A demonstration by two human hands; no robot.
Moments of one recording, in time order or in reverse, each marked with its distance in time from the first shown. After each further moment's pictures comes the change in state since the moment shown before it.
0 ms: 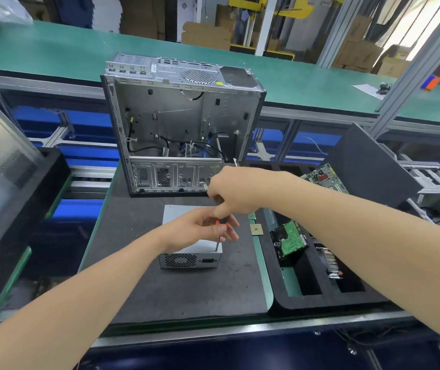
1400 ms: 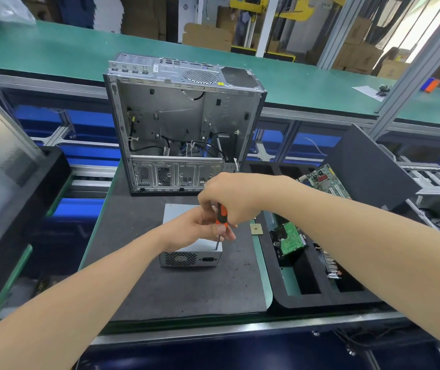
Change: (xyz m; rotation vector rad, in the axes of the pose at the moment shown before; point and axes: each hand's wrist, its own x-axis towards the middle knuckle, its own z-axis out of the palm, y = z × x) left_hand -0.005 0.003 0.002 0.027 0.028 -0.008; right_hand -0.006 -0.005 0.004 0.046 -0.037 -0.131
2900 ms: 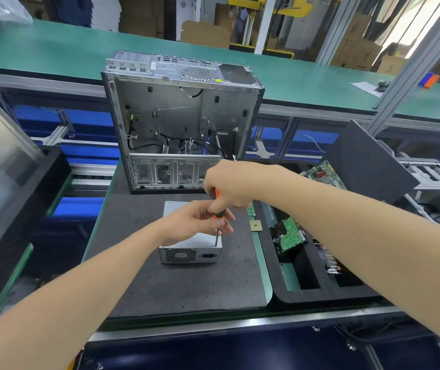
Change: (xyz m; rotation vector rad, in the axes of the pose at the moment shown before) left_hand -0.001 0.003 -0.004 0.032 0.028 -0.014; right_hand 0.012 0.002 -0.004 0.013 0.022 0.173
